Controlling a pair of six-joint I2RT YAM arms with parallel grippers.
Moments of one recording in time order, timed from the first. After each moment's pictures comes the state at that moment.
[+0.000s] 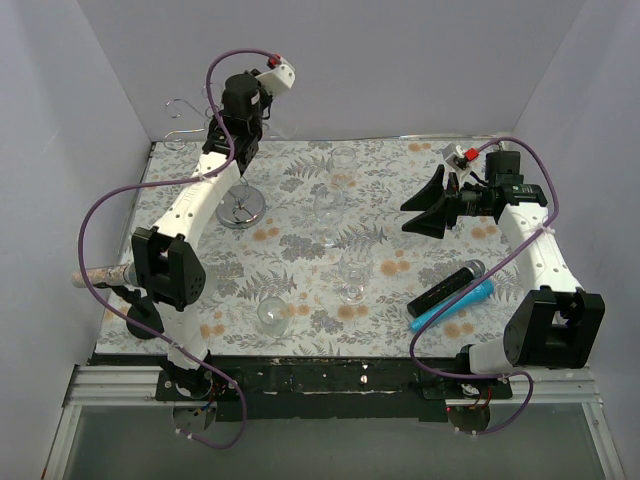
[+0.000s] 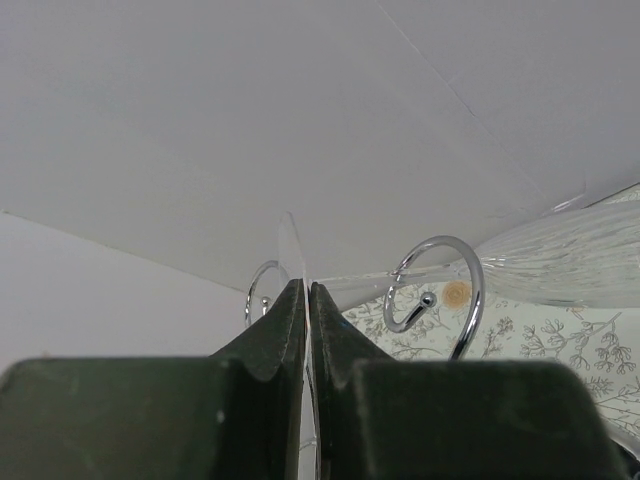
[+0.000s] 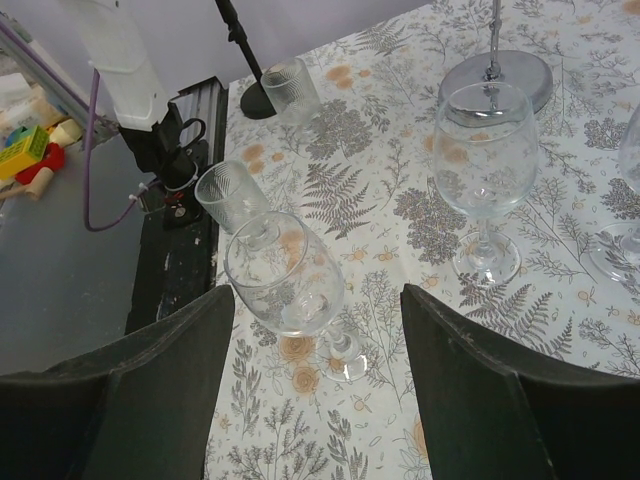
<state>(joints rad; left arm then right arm) -0.35 1.90 1.91 -0.06 -0.44 0.81 -0.03 1.41 1.24 -0.80 -1.50 -0.65</state>
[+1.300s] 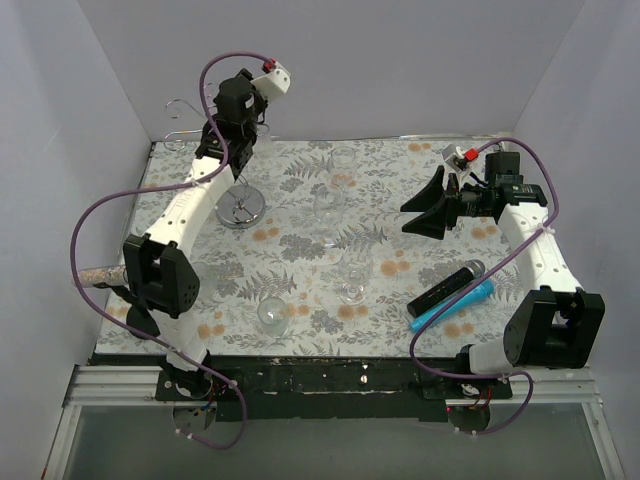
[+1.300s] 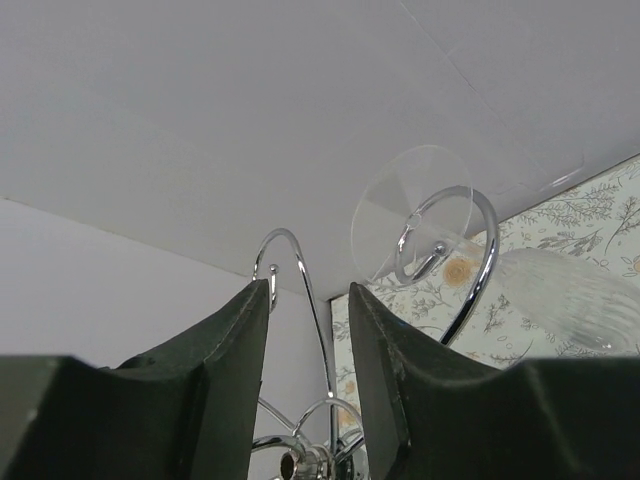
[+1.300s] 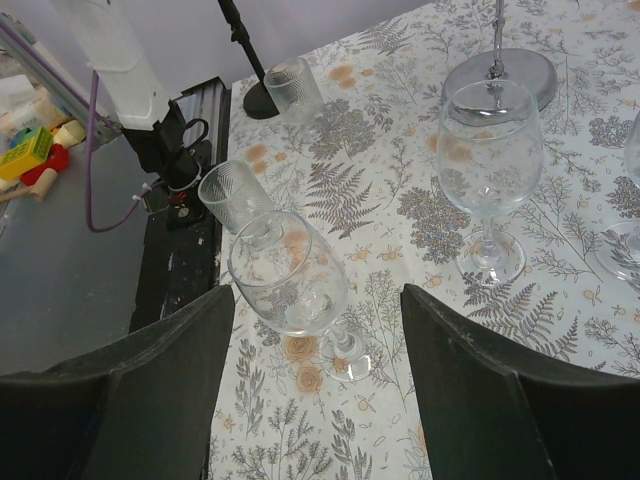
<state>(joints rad) -0.34 1.83 1.84 -0.09 -0.42 0.80 -0.03 1.41 1.25 -0.82 -1.50 -0.66</state>
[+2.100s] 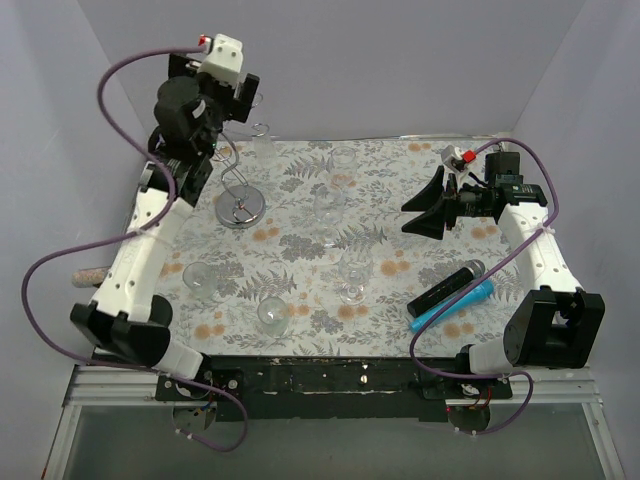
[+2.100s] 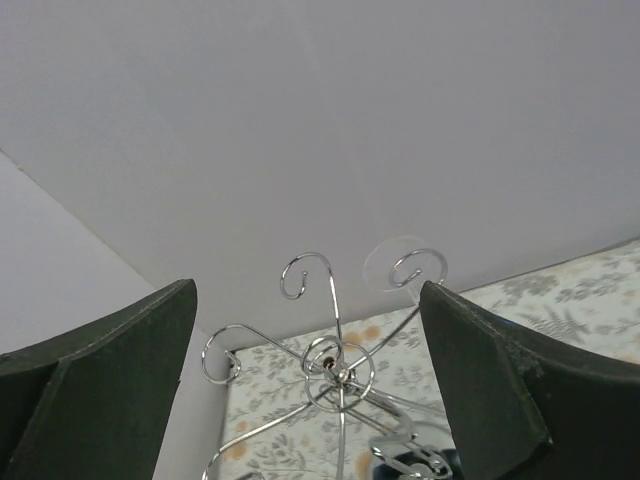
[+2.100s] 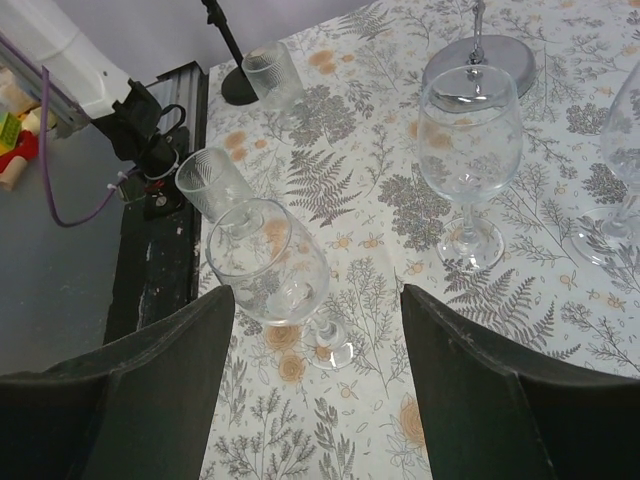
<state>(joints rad) -0.35 1.52 1.81 -0.19 -0.29 0.47 -0.03 1.41 1.25 -0.82 -1.47 -0.69</state>
